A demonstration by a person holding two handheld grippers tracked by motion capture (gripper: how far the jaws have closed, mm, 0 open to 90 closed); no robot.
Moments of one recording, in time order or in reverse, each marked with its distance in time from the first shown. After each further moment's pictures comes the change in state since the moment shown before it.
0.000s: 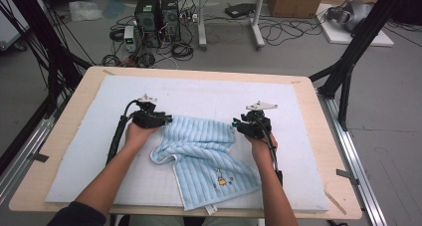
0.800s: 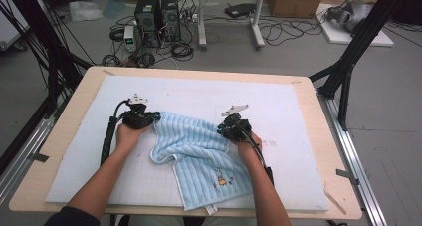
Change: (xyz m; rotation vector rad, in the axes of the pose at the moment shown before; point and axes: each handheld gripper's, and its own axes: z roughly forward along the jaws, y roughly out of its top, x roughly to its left) left arm 0.019 -0.003 -0.026 -0.095 0.067 -0.014; right arm 0.040 0.003 0.039 0.152 0.109 -0.204
